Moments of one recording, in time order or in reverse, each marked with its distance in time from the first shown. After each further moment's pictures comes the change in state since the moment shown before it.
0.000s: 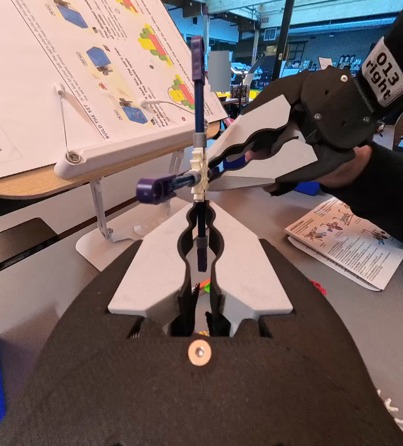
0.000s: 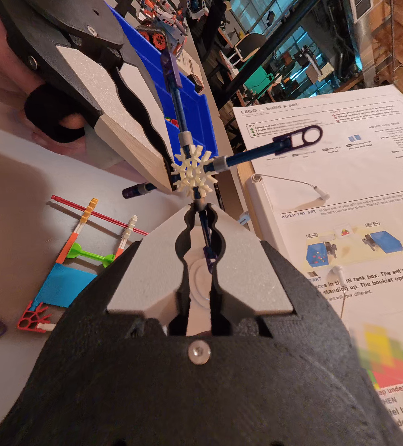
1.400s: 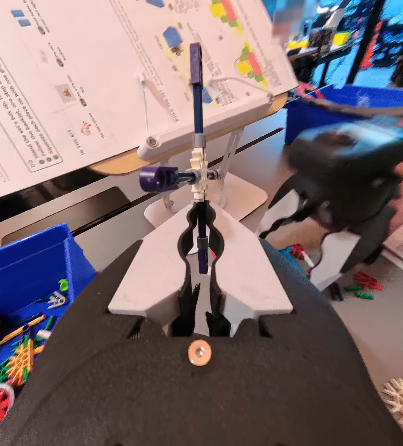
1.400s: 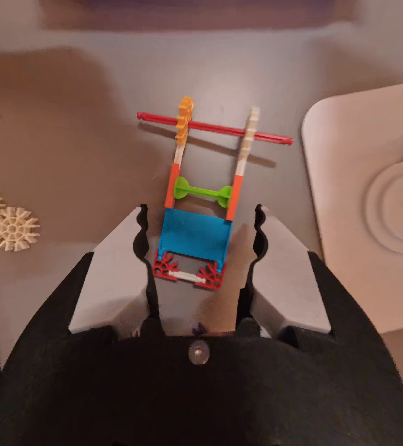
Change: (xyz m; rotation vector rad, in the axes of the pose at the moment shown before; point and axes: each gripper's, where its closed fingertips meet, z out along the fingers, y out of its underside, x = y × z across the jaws) left arm -0.044 -0.002 -0.033 -0.139 -0.263 0.063; right arm -0.132 0.087 0.019 -0.567 -0.519 0.453
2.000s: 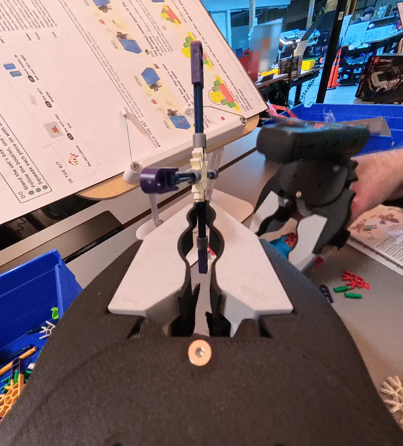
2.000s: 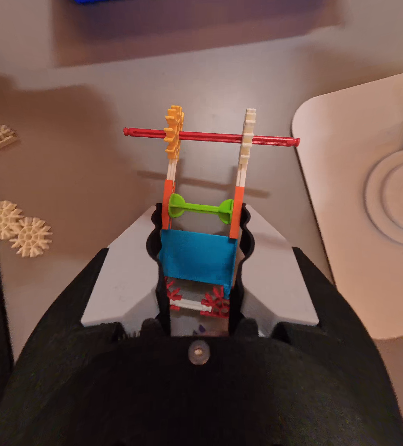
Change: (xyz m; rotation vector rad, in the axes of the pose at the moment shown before) left arm 0.017 -0.015 -0.005 0.092 0.062 0.058; right arm 0.010 -0.004 -0.017 0.112 -0.048 0.092
